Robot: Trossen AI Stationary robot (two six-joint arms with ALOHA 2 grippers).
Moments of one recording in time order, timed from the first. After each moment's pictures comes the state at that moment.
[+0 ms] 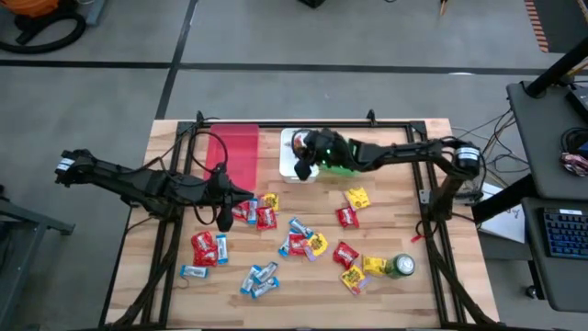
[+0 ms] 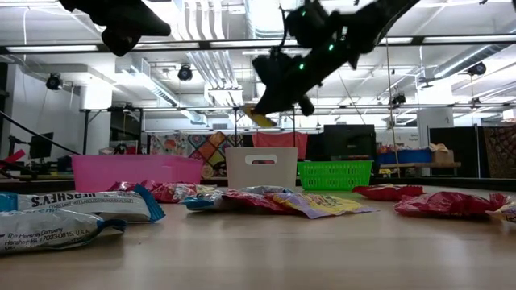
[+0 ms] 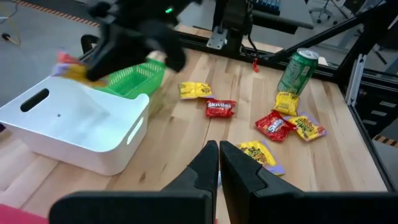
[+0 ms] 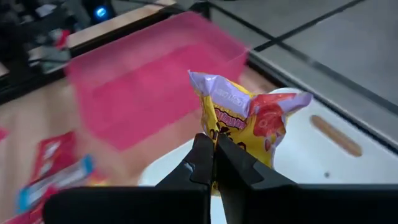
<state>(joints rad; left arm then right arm) -0.24 0.85 0.69 -0.25 -0.37 -0.33 -0.29 1.74 1.11 0.16 0.16 0.24</state>
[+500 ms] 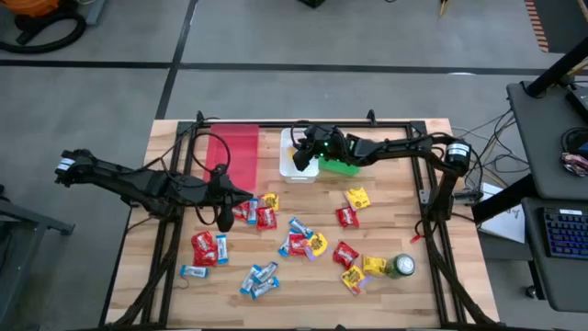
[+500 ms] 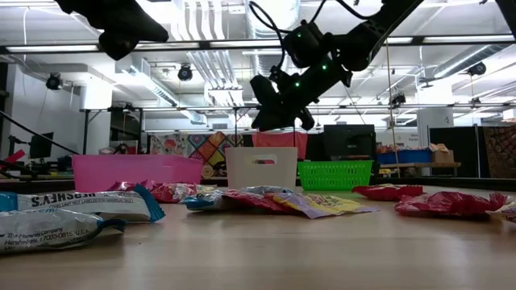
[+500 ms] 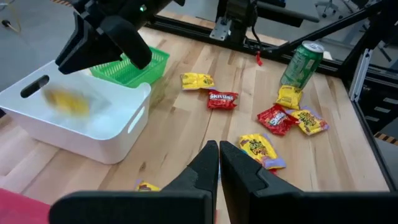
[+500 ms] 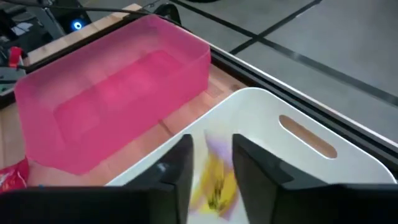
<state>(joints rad) -0.24 0.85 0.69 -0.29 -0.37 -0.38 -0.36 1.81 1.11 0.24 0.16 0.29</state>
